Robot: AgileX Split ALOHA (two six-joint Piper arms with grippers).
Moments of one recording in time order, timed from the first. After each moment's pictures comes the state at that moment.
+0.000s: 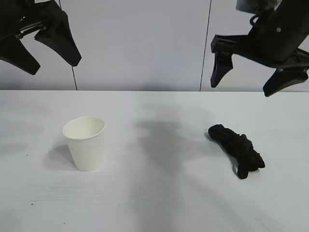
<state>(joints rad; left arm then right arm) -0.21 1.68 -1.29 -0.51 0.85 0.44 0.26 1.63 -1.16 0.04 0.63 0.24</state>
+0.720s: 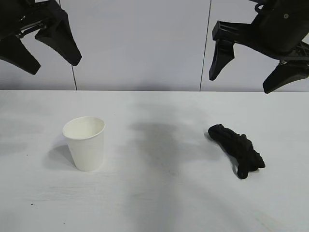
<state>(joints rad) -0.21 1.68 -1.29 -0.51 0.85 0.44 0.26 1.60 -1.16 0.10 0.67 0.21</state>
